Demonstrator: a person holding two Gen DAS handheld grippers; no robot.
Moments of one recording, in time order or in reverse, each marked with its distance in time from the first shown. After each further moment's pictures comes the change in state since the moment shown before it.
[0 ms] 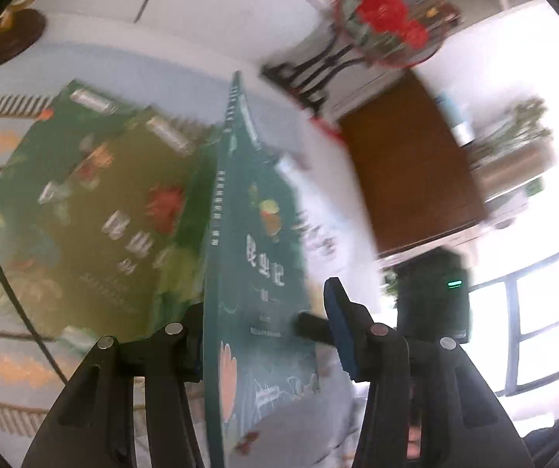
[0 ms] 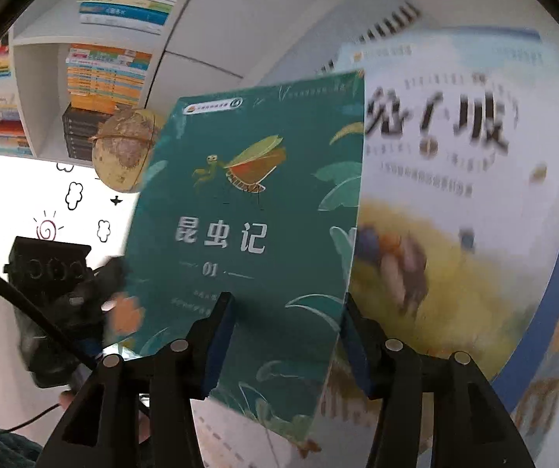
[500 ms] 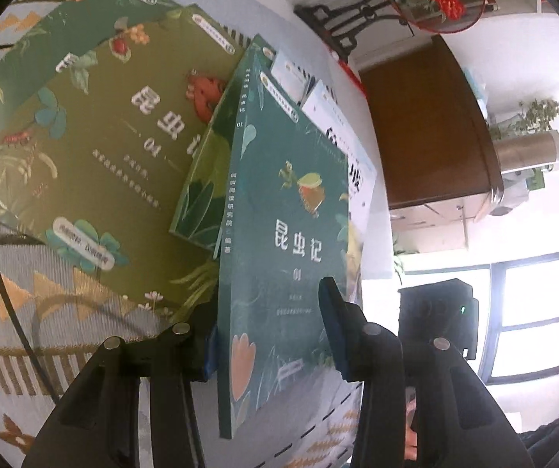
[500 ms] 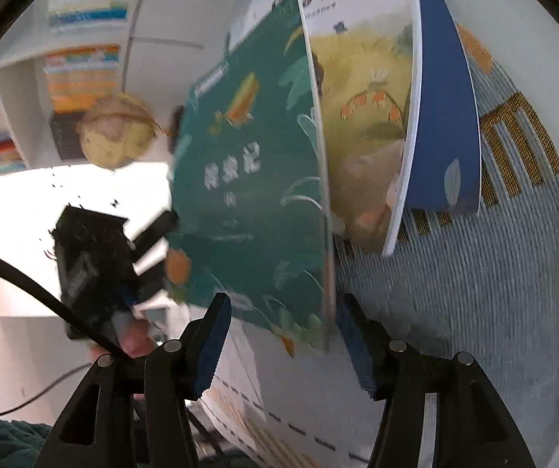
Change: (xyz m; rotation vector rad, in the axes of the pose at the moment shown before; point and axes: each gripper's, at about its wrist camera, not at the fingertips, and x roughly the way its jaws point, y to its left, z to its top) left arm 0.023 0.030 -0.040 -0.095 0.161 -0.061; right arm -0.018 -0.034 -0.088 0.167 0.048 0.050
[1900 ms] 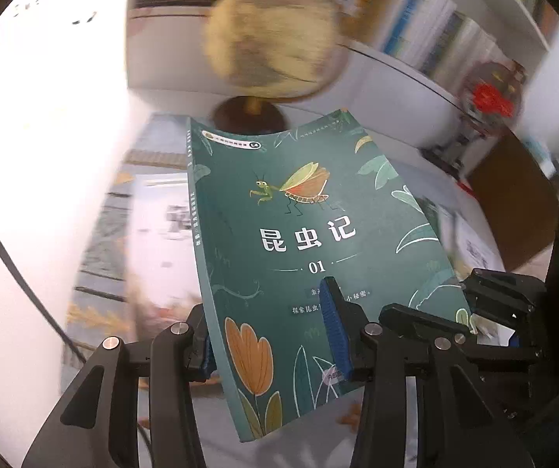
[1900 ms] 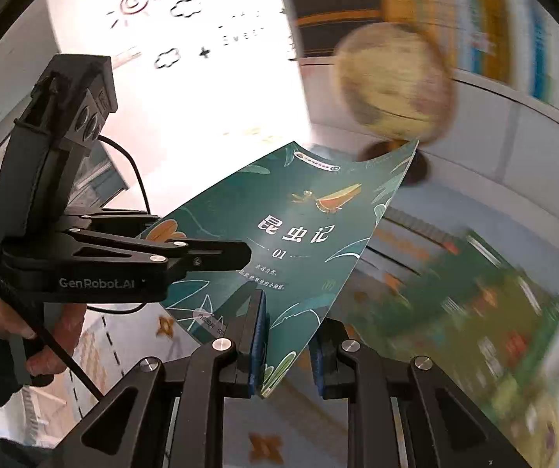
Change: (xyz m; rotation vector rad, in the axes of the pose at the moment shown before) left arm -0.273 0.100 -0.023 0.107 -0.447 0.530; right arm 0.215 0.318 -0.073 -1.148 -0.025 -0.308
